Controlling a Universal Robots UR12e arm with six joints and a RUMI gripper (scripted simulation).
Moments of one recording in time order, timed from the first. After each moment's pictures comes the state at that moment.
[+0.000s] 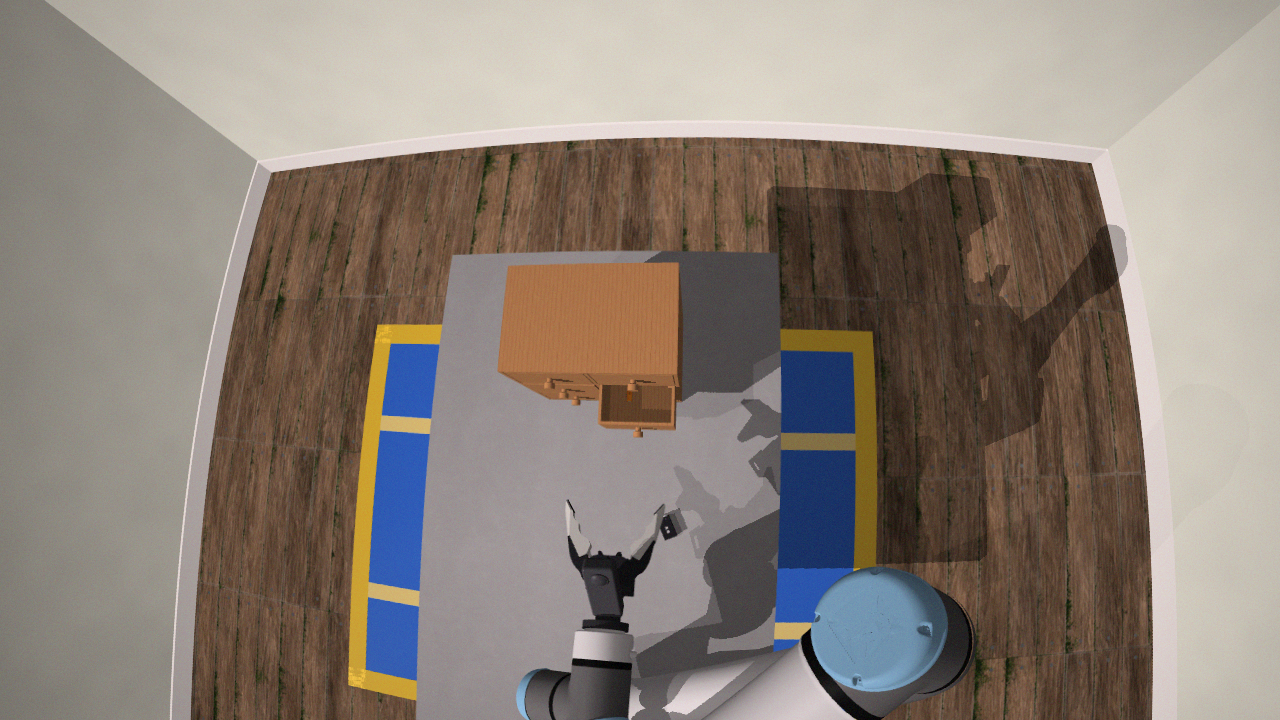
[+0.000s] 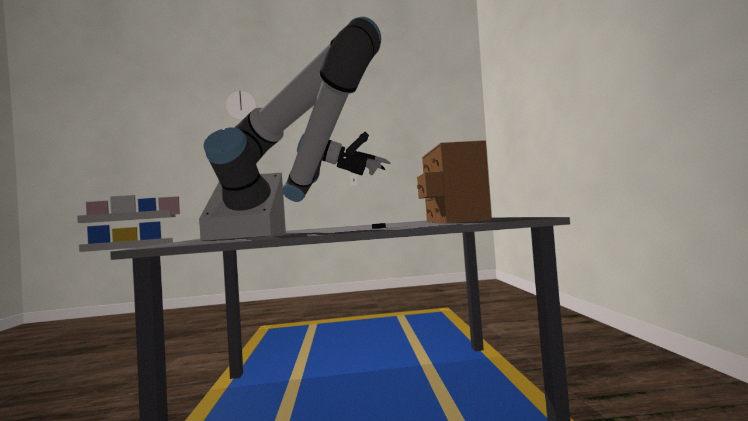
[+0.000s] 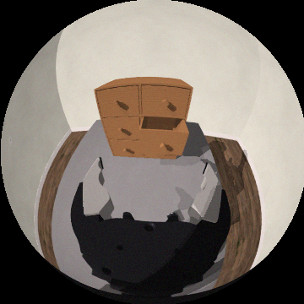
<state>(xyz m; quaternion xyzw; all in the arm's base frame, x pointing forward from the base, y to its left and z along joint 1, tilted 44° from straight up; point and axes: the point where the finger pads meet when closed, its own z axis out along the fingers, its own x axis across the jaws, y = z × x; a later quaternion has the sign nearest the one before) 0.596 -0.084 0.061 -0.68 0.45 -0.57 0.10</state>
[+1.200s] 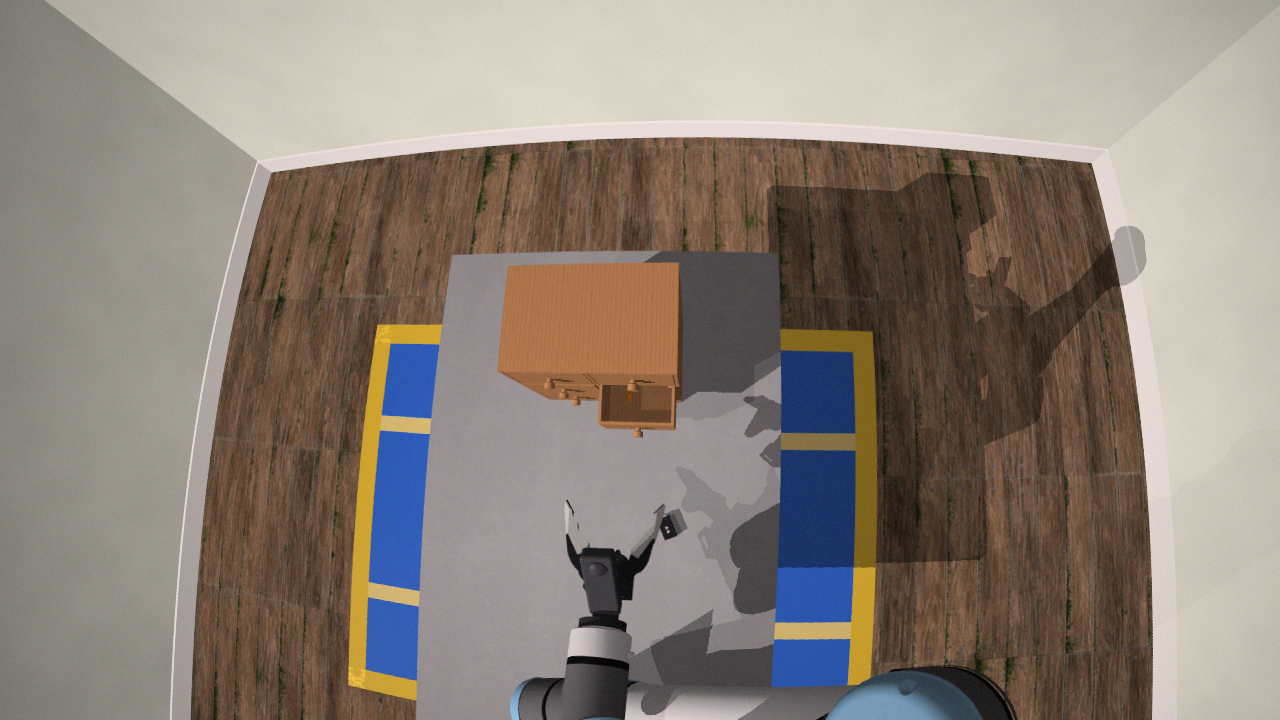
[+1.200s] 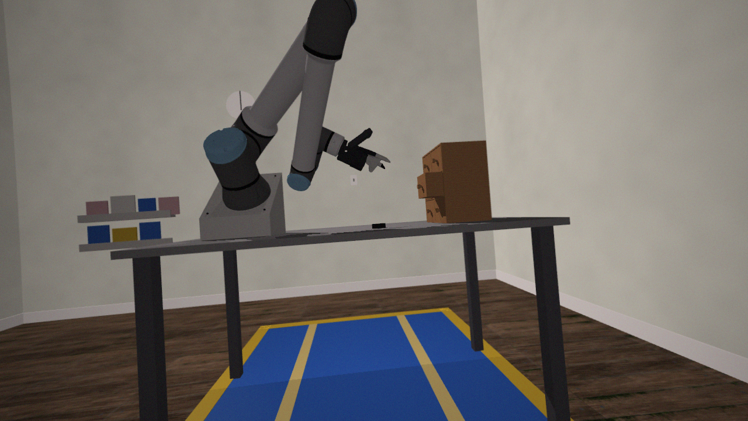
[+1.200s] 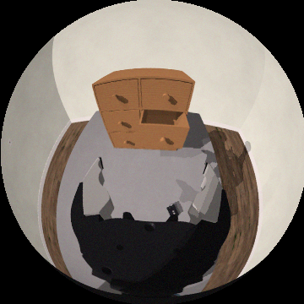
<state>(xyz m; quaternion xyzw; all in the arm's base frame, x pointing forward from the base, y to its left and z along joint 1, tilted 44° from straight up) 0.596 -0.081 0.064 -0.68 0.49 -0.54 0.06</state>
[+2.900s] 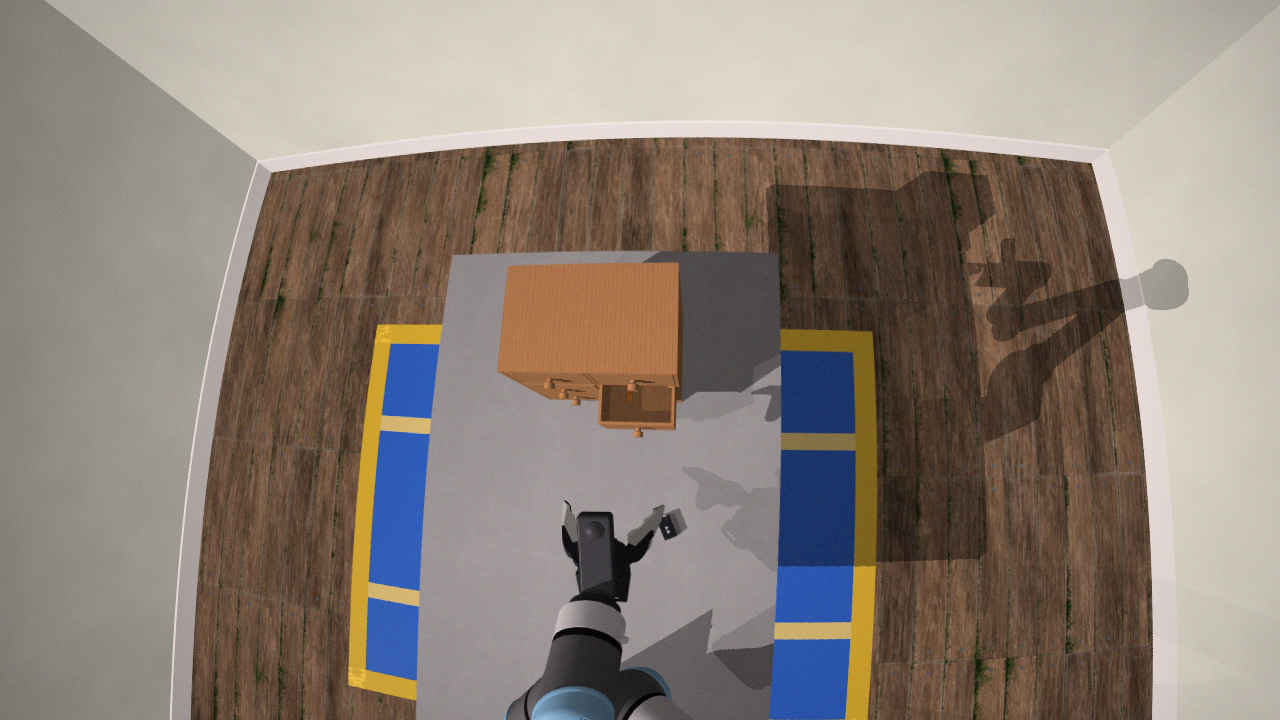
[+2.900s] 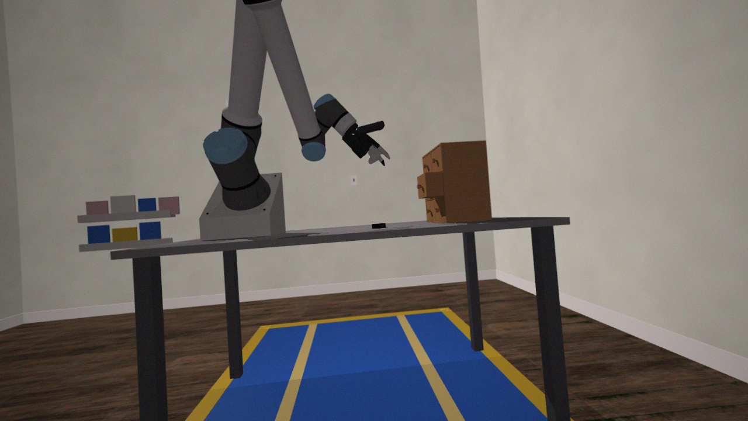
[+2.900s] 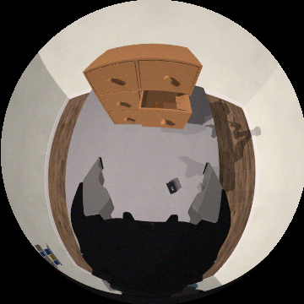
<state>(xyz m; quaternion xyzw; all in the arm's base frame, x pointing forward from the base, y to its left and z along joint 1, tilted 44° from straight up) 0.597 -0.072 0.073 -0.68 0.58 -0.45 -0.07</state>
